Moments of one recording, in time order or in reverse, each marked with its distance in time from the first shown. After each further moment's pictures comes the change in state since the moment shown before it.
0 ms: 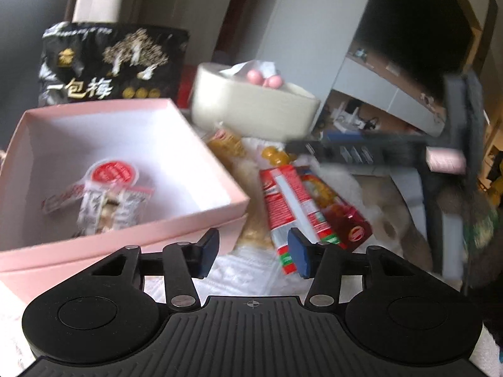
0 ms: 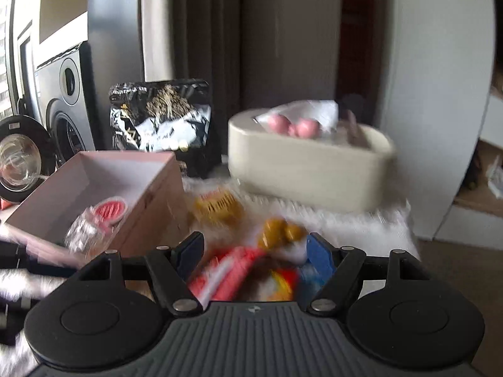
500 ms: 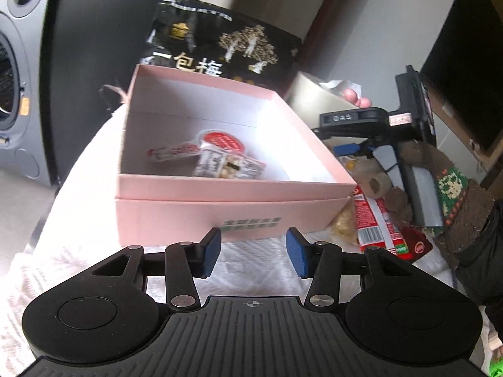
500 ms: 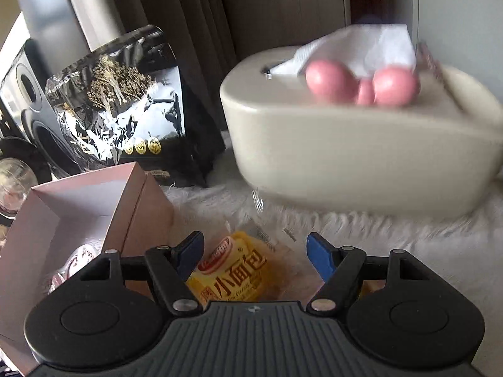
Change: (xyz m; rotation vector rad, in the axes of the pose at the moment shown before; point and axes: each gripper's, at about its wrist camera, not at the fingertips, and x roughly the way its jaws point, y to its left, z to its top) left arm -0.033 0.074 -0.027 -0.211 -0.046 0.144; right arm 0.152 0.005 0.047 0.224 0.266 0.087
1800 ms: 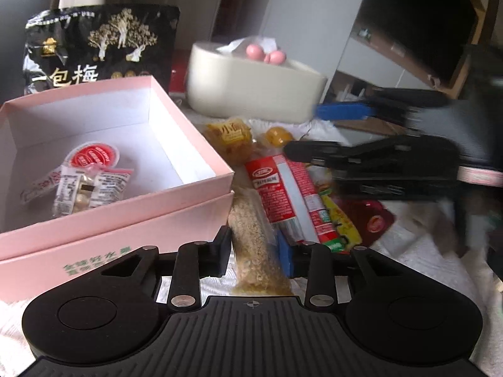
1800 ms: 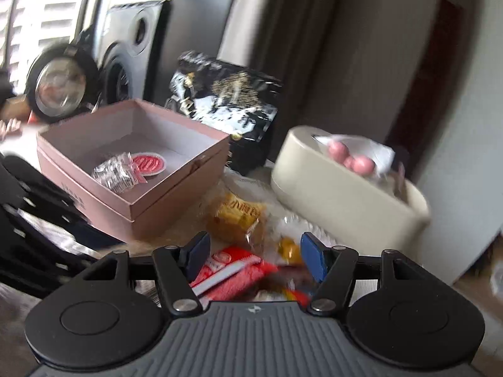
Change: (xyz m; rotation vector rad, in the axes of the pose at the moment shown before) left arm 0.053 -0.094 0.004 0.243 0.087 -0.127; right arm -0.133 0.019 -0.102 -0.628 -0.253 -0.057
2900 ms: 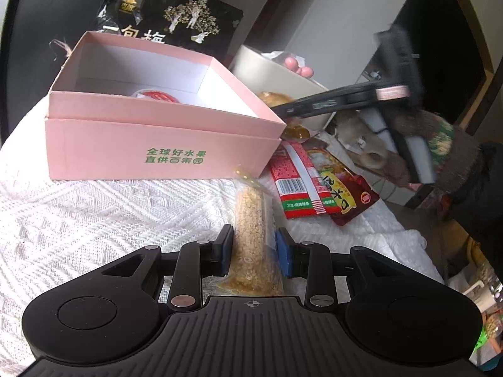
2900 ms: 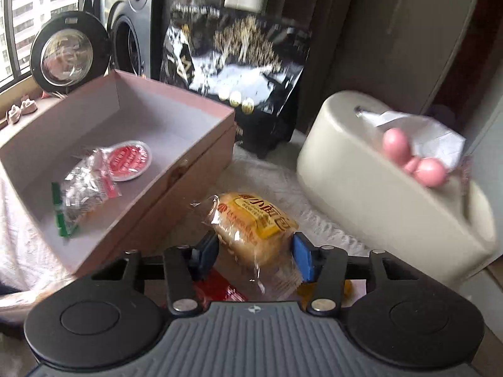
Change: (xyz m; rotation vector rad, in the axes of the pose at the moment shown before) left arm -0.051 0.039 -0.067 -0.202 -0.084 -0.052; right arm 0.084 -0.019 0.045 0.051 0.230 0.143
